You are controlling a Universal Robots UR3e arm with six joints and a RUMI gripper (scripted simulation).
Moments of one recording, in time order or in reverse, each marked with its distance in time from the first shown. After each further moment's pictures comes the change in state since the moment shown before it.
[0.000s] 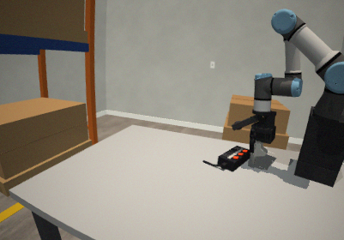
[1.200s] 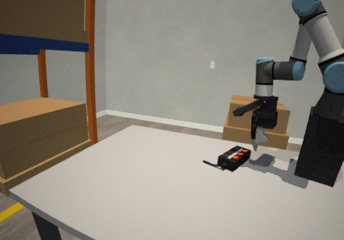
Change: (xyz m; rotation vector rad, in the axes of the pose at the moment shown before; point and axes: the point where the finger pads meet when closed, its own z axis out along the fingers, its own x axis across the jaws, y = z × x) arm 0.001 0.000 -0.056 0.010 -0.001 0.000
